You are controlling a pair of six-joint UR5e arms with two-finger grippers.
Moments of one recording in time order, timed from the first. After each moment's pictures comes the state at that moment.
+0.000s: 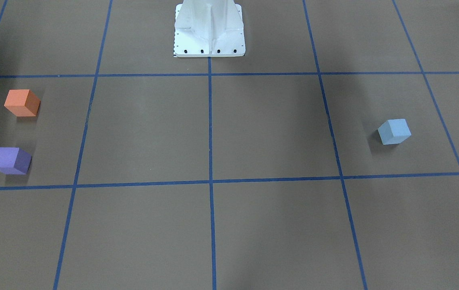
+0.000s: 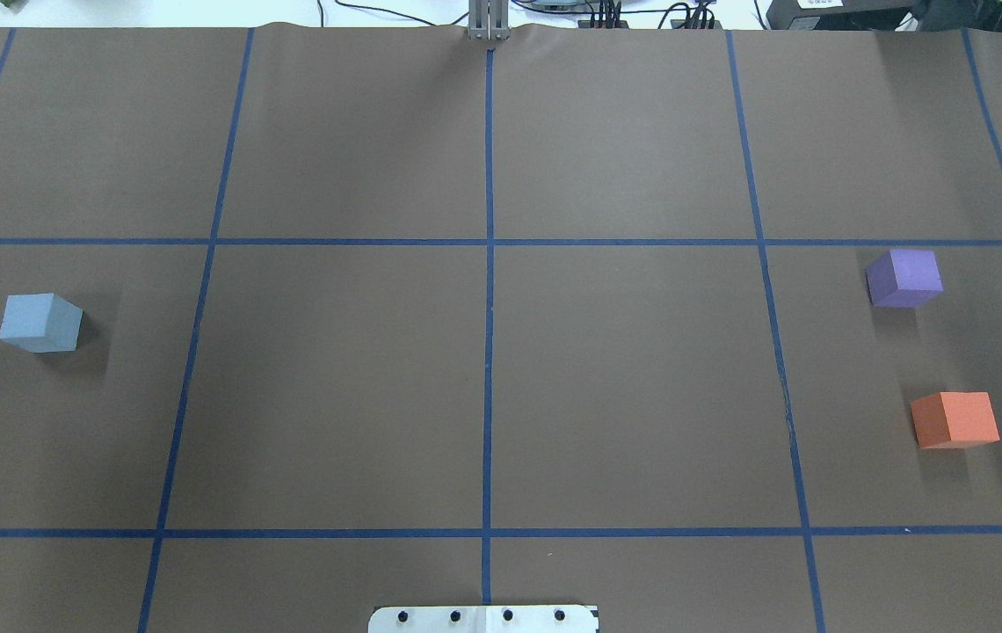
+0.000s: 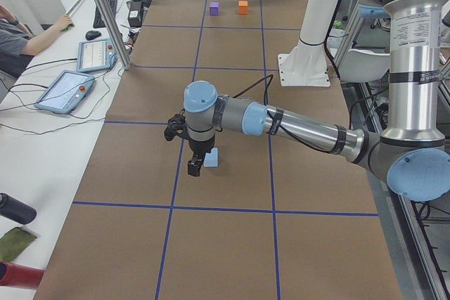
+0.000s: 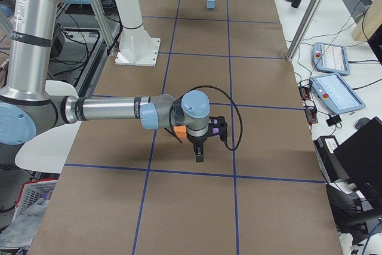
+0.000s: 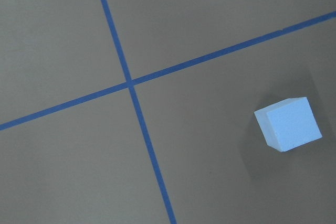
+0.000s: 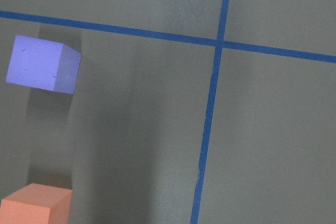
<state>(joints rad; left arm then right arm) -1.46 -1.49 -1.91 -1.52 -2.31 0.09 1.50 -1.79 1.86 -1.48 2.35 0.02</state>
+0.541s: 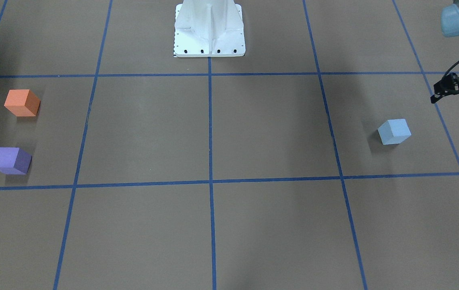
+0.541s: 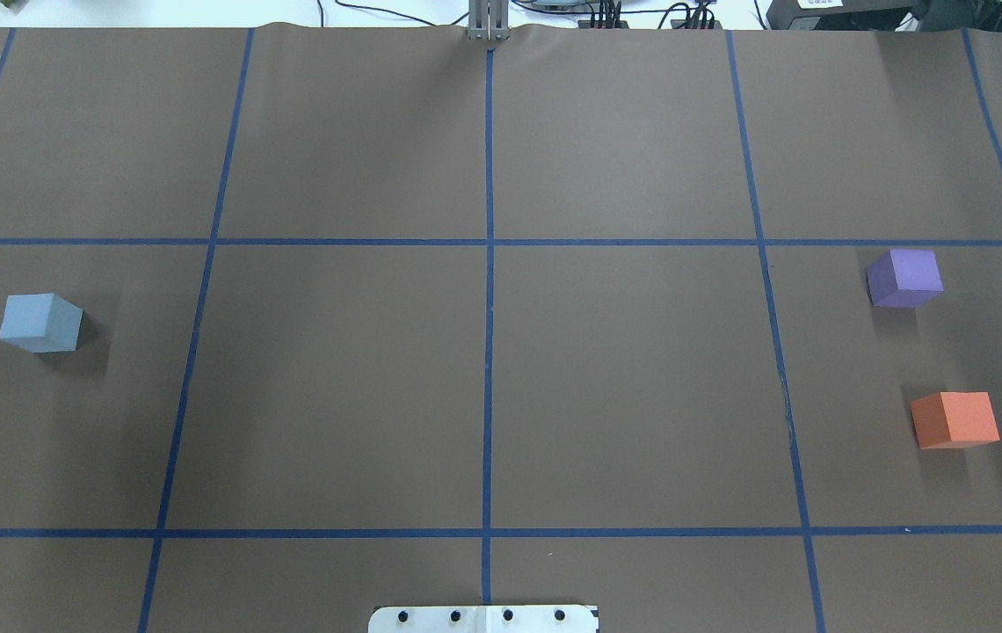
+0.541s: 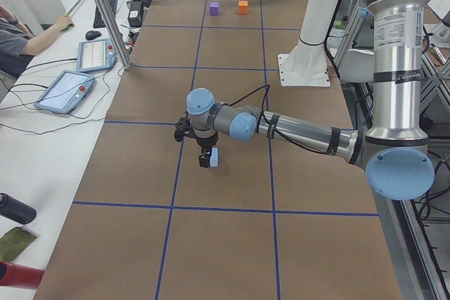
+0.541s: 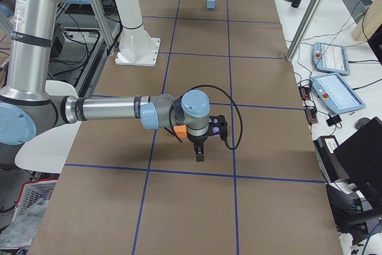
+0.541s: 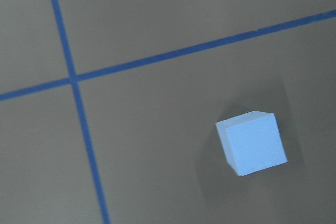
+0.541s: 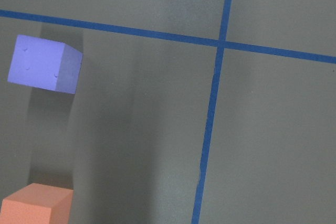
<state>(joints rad) -1.22 -1.49 -1.82 -1.74 -2.35 -0.33 1.50 -1.79 1.86 -1.45 2.35 0.03</state>
